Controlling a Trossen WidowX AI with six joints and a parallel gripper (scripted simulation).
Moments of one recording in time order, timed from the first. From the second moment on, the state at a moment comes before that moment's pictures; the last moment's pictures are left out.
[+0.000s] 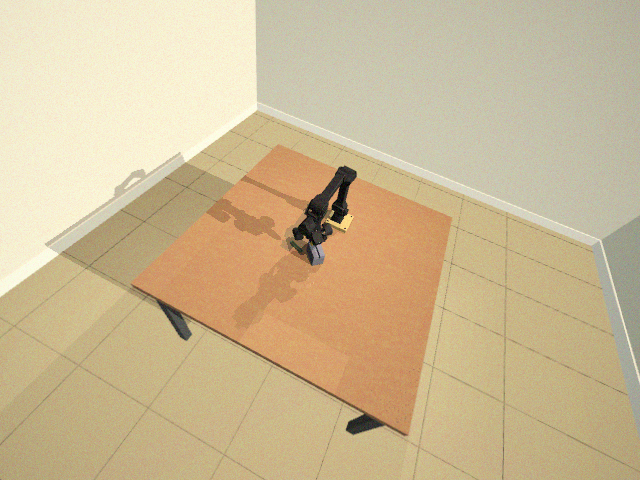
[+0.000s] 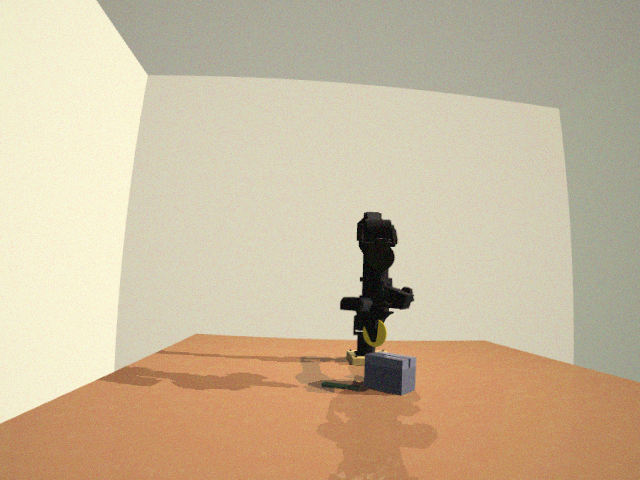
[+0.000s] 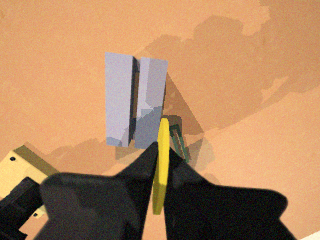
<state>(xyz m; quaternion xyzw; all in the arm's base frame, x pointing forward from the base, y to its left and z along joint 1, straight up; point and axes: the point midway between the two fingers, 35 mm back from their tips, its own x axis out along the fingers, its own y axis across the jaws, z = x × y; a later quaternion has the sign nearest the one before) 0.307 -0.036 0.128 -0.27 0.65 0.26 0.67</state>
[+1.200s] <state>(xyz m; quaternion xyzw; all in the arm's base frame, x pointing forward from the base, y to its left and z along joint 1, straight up) 0.304 0.003 0.127 -0.27 0.65 0.26 0.66</state>
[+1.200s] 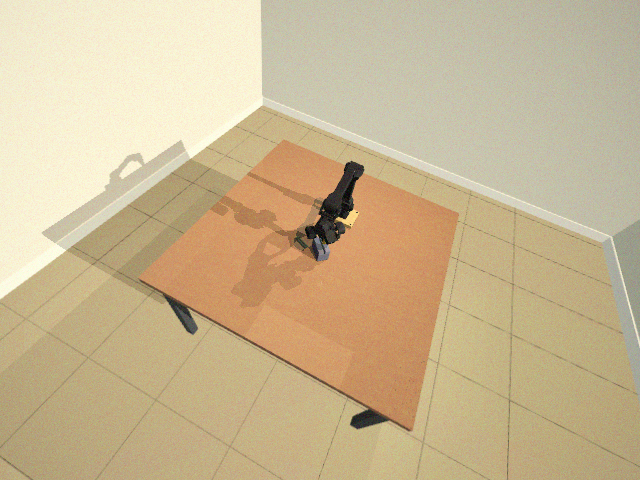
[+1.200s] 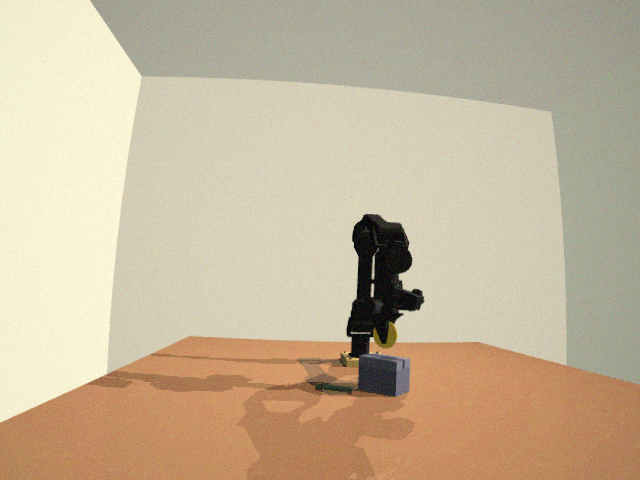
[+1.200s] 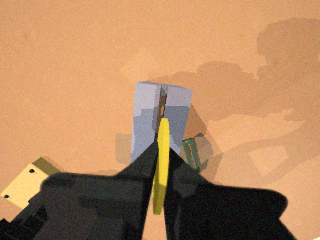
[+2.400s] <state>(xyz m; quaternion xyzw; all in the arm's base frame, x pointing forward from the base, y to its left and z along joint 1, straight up) 0.303 0.003 0.118 -0.27 0.64 0.26 0.67</state>
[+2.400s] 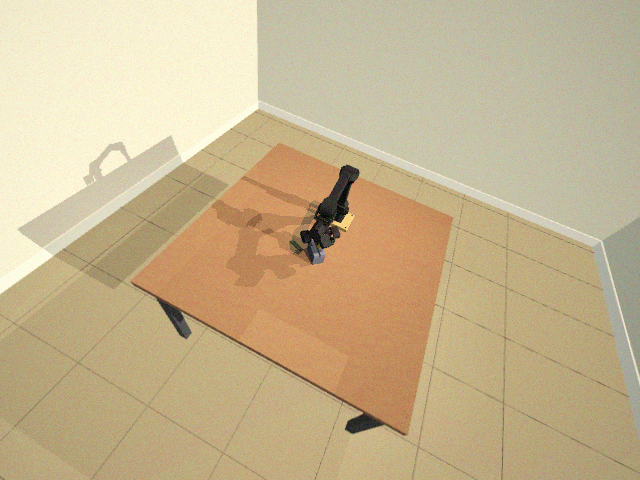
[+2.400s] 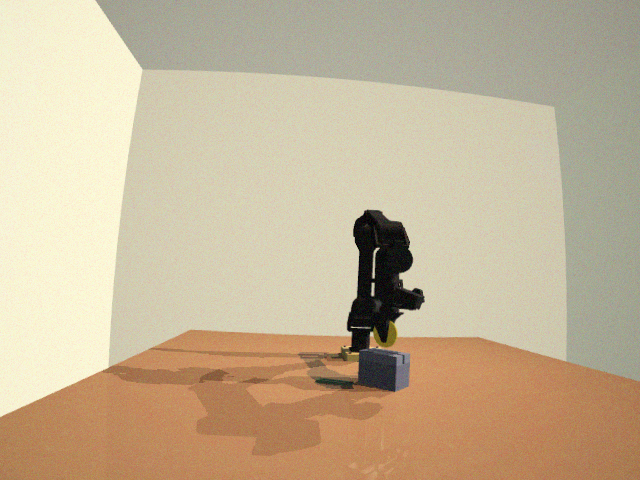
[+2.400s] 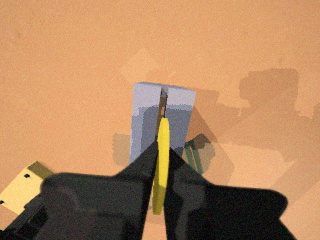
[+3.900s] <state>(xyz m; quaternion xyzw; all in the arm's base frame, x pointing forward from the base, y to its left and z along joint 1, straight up) 0.303 0.003 0.123 -0.27 0.65 0.26 0.66</state>
